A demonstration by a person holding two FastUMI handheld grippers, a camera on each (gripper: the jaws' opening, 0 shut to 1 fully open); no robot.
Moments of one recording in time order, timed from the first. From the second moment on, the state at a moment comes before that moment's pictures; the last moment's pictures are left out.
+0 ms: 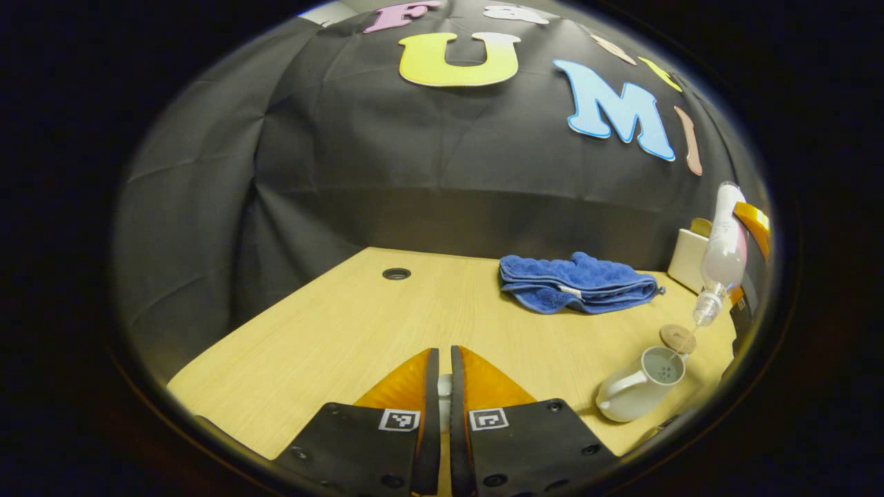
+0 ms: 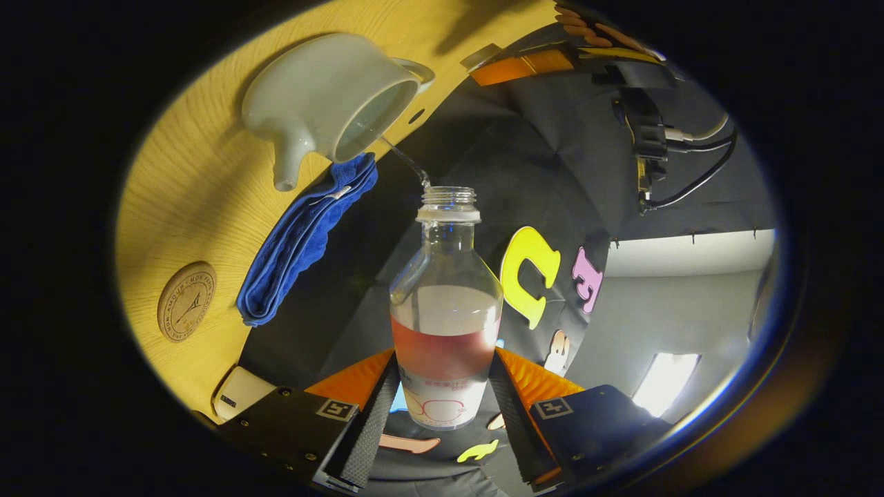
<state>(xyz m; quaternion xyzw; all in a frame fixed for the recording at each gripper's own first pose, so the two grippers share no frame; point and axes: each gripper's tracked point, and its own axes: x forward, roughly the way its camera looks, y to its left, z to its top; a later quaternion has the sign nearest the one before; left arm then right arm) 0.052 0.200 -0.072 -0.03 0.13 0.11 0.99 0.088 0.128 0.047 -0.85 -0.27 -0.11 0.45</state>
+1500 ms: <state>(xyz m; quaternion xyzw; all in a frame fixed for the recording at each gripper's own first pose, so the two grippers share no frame) 0.052 0.197 -0.071 -0.02 0.12 0.11 0.99 0.142 0.067 -0.057 -0.12 0.05 0.11 0.99</state>
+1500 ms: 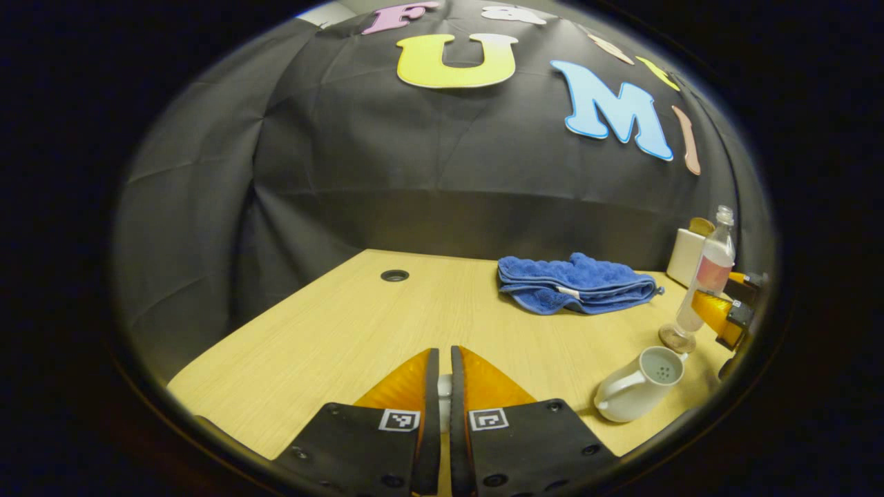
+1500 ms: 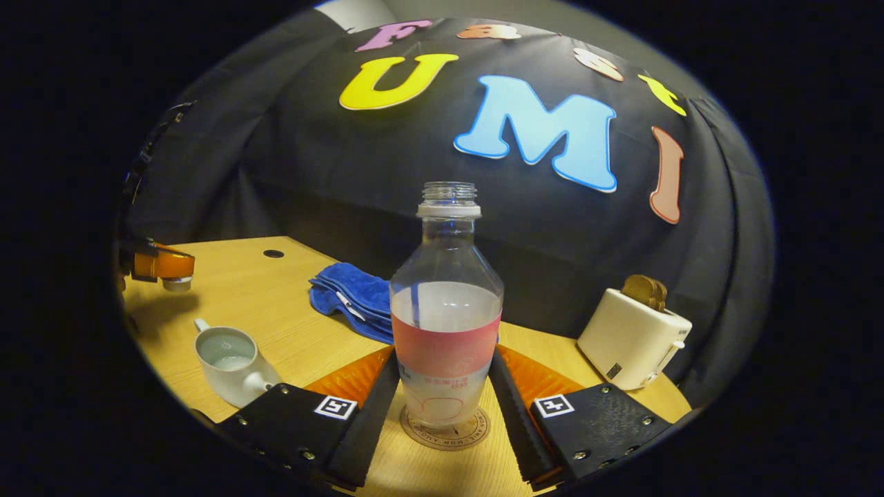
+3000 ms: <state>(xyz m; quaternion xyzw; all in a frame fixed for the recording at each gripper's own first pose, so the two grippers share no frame) 0.055 0.121 -0.027 -0.02 0.05 0.03 1.00 0.092 0.022 -0.035 -0.02 0.01 0.08 1.00</state>
